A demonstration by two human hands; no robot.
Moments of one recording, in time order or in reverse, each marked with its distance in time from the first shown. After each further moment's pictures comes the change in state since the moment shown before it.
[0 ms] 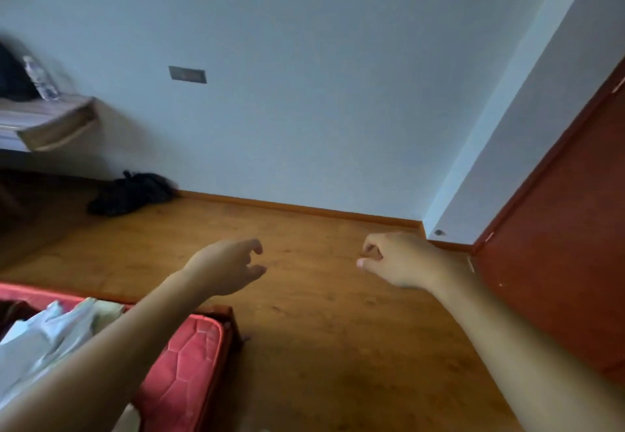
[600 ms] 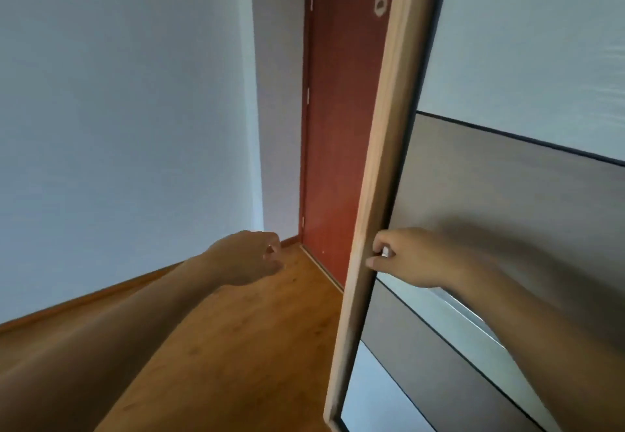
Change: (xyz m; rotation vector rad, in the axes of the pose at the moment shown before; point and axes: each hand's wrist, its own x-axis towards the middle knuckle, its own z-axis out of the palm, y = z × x) left_hand -0.133 0.398 0.032 0.115 -0.007 0.817; right_hand -0.450 0.180 -0.010 0.190 0.250 0.643
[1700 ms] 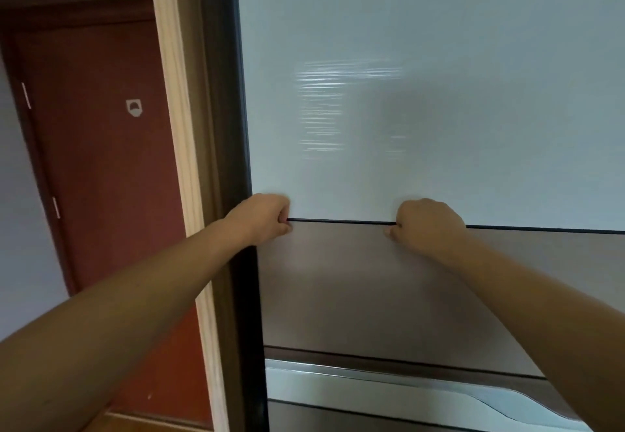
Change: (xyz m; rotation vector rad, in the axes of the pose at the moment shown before) left_hand 0.206 0.253 -0.119 0.053 0.234 0.883; right_hand -0.120 0.104 -0.142 -0.258 0.510 0.956
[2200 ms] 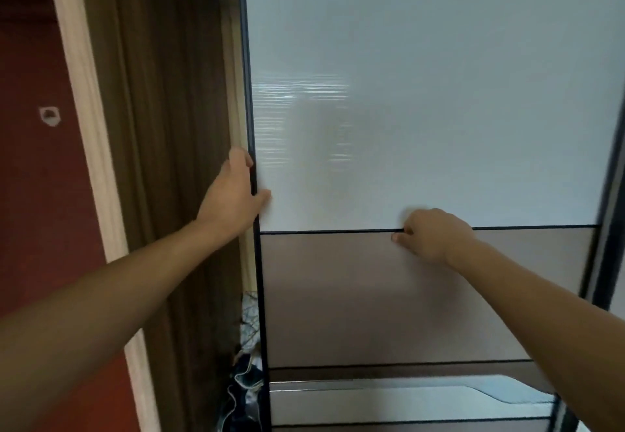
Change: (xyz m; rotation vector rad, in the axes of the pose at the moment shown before) left_hand 0.023 0.073 -0.013 -0.403 0.477 0.025; right_hand -0.032 0.114 -0.010 -0.013 -0.013 0.153
